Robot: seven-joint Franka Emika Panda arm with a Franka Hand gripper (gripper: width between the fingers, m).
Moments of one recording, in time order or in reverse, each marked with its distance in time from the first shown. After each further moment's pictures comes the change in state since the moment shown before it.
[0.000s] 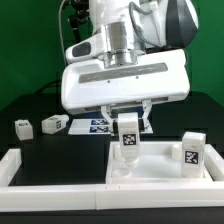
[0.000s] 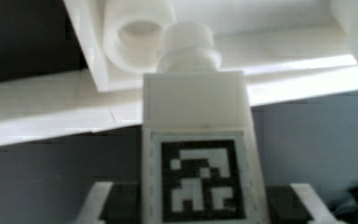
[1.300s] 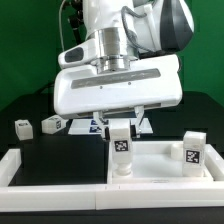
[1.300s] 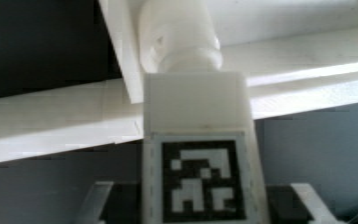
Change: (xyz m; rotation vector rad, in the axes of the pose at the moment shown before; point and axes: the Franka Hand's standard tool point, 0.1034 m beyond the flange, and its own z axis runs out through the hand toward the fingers) arm -0.004 0.009 0.010 -0.005 -0.024 0.015
